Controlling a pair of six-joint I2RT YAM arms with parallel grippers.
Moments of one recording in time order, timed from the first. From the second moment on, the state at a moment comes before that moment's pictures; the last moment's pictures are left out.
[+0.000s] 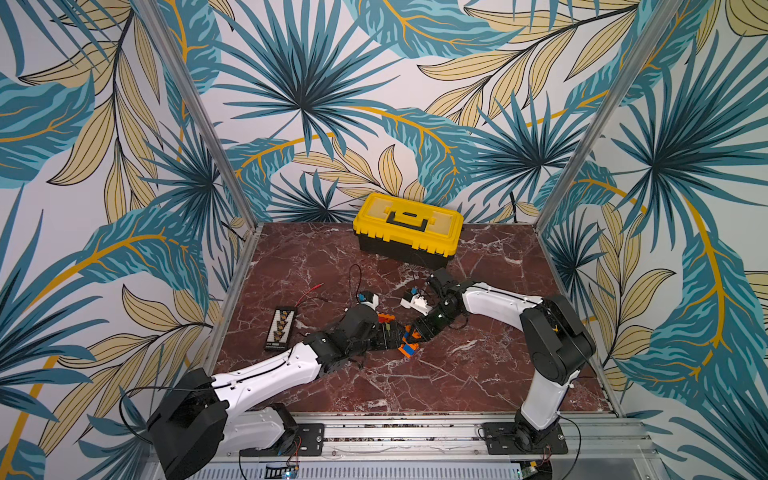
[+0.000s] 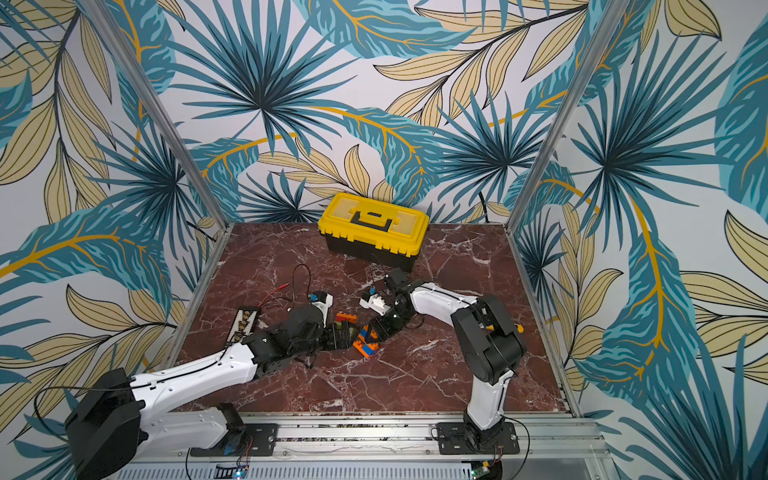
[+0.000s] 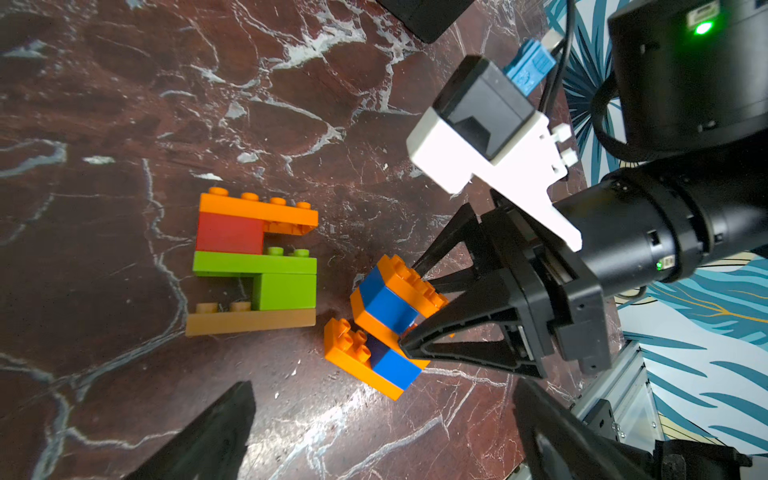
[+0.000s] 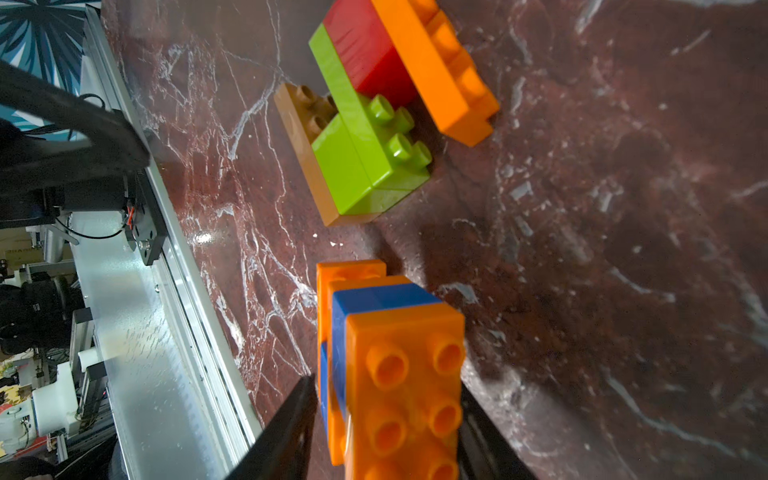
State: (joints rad) left arm -0.81 1.22 0.65 -0.12 0.02 -0.84; right arm 0.50 1.84 1.15 -0.67 -0.64 -0.15
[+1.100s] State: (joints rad) left arm -0.73 0.98 0.65 -0.26 -0.33 -0.63; right arm 0.47 0.93 0.62 -0.19 0.31 0.12
